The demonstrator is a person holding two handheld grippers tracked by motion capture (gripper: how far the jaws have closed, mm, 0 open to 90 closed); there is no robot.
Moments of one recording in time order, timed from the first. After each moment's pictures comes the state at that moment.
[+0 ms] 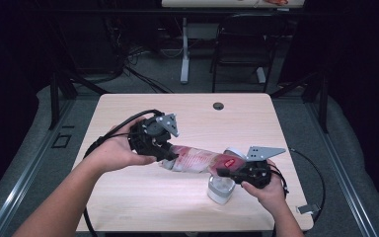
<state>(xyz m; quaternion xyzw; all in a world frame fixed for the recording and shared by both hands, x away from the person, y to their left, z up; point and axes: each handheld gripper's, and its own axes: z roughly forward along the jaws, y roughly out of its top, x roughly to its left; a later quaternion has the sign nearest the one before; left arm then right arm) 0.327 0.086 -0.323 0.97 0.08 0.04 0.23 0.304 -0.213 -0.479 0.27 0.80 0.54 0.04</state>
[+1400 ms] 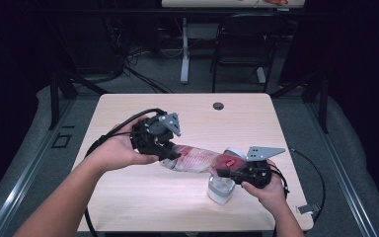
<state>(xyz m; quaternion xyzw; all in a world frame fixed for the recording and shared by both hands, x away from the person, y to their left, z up) 0.326 0.081 -0.319 0.97 0.08 0.04 0.24 0.305 -0.214 -0.481 0.27 0.80 0.53 0.04</state>
